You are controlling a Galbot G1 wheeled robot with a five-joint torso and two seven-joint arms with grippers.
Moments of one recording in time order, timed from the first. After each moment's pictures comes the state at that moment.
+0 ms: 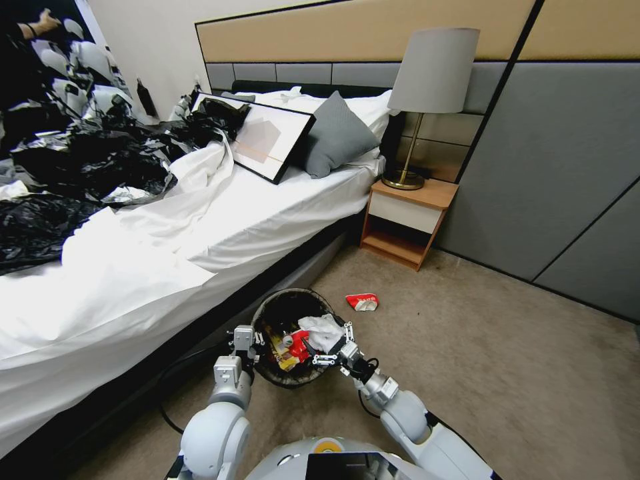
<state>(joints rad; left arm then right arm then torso) 1.66 -1.40 -0.39 -2.30 -0.07 0.46 -0.24 -1.37 1.09 0.04 1.85 0.13 0.45 -0.17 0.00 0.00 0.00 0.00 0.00</state>
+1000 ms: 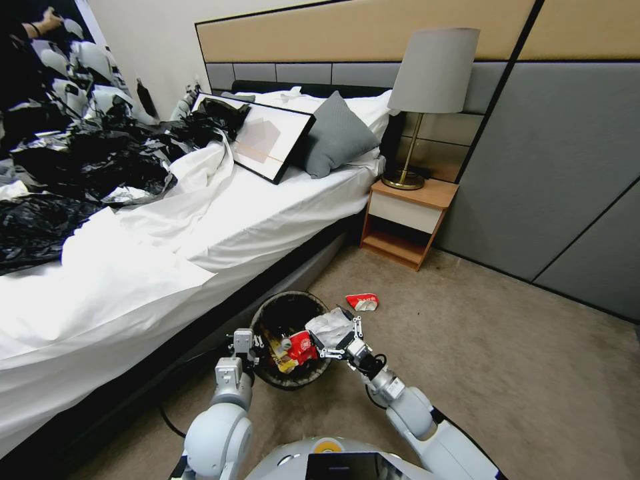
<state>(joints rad) 1.68 -1.41 -0.36 -2.30 -0.08 0.48 -0.25 -1.33 1.14 0.07 1.84 -0.03 0.51 -0.07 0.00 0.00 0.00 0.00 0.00</state>
